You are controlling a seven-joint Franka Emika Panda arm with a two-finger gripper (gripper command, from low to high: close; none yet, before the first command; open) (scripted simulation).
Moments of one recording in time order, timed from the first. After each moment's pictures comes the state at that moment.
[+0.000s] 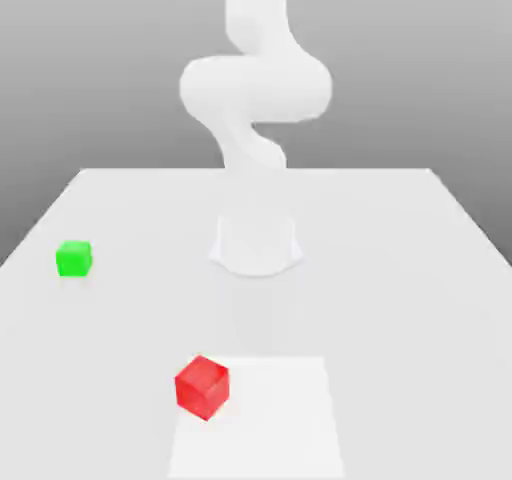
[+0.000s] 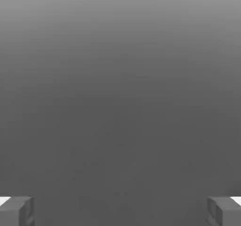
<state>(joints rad) -0.02 -0.71 0.00 -2.35 0.01 2.35 0.84</state>
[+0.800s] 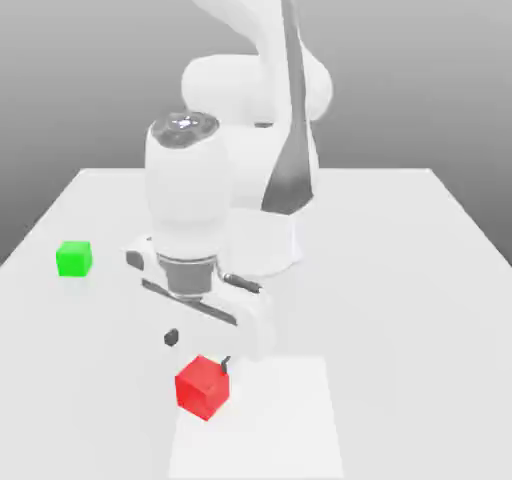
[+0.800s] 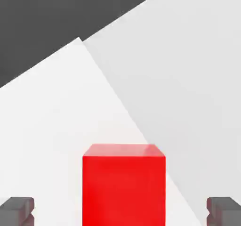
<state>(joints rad) -0.16 0.17 -0.01 -2.73 0.01 2.90 1.18</state>
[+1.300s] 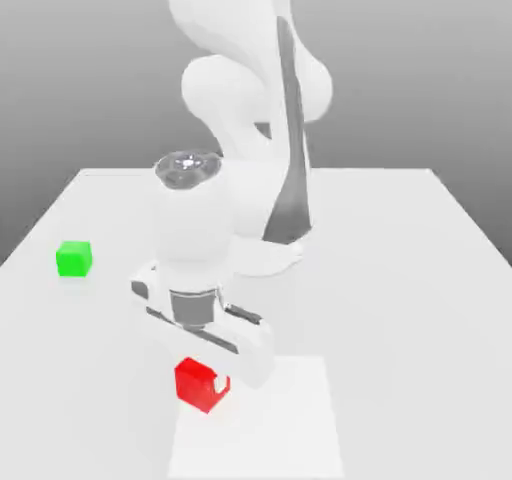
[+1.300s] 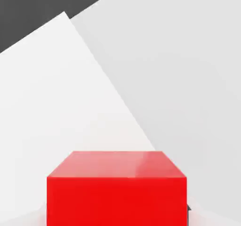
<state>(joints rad) -0.17 0.10 -0.01 -2.74 0.00 2.84 1.19</state>
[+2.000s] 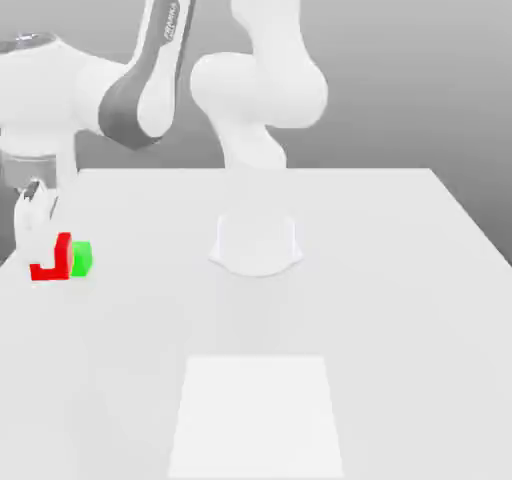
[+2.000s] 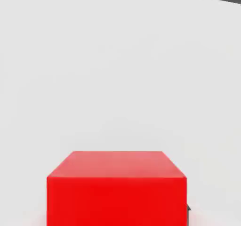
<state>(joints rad) -0.68 -0.22 -0.31 -2.81 -0.25 2.65 1.55</state>
